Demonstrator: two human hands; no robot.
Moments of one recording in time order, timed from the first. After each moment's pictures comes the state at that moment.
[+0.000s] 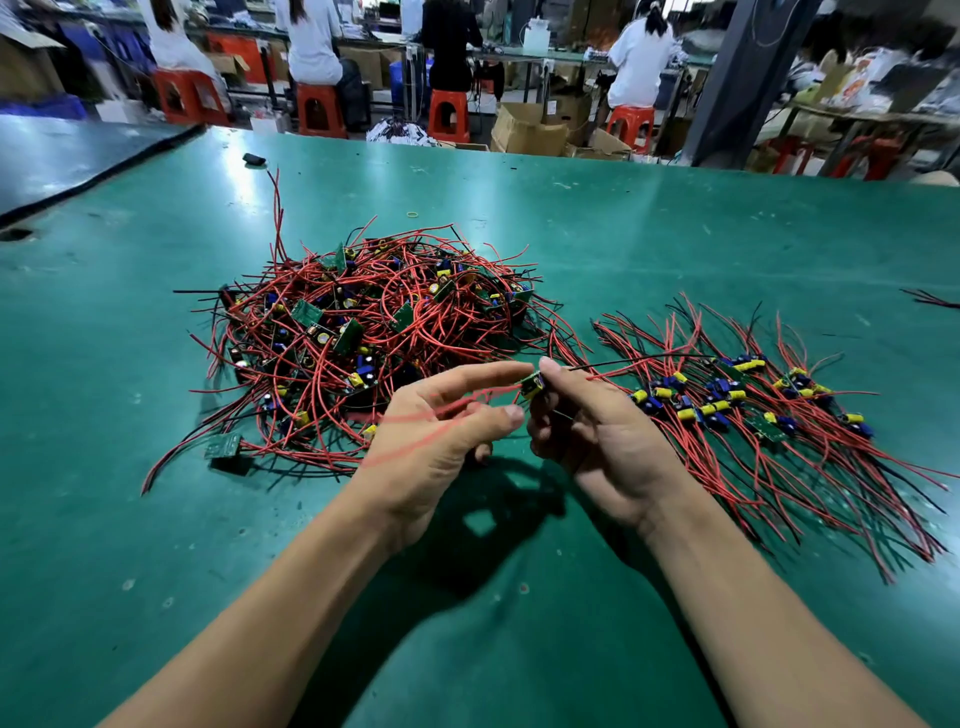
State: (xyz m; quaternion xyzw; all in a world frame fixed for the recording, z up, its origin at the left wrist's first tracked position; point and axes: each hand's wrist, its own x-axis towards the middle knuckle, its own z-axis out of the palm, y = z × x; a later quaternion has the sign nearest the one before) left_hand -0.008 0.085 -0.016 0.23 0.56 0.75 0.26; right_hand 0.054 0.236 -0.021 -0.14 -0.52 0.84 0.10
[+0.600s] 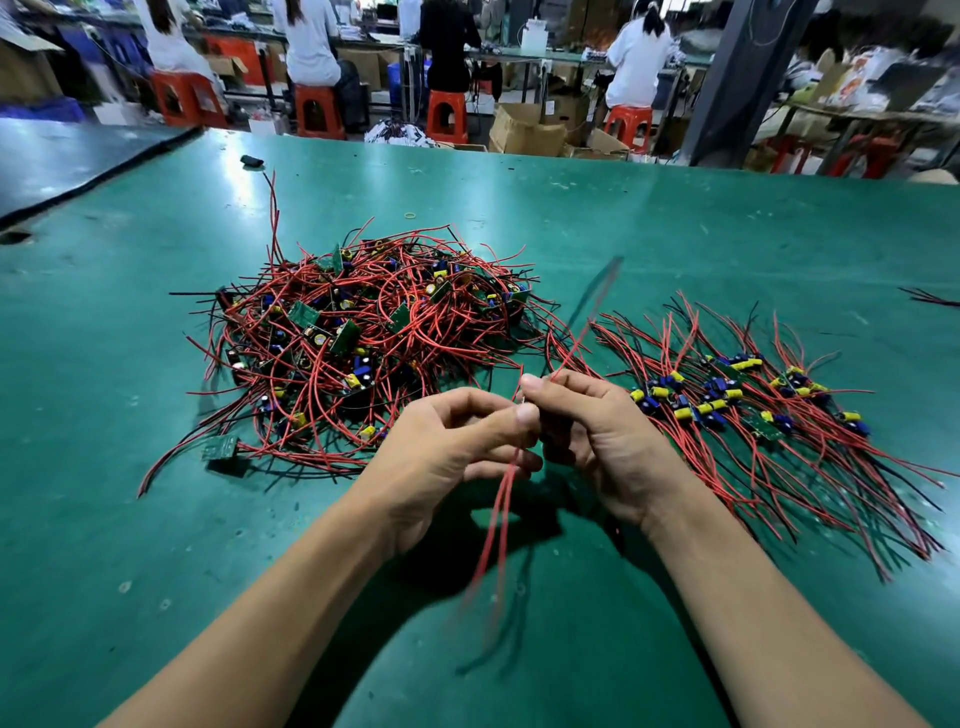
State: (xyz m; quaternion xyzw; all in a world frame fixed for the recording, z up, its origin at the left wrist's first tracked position) left_hand -0.008 0.090 -0.022 0.18 0.57 0.73 0.33; right_hand 0.055 0.243 -0.025 -0.14 -0.58 0.80 0.07
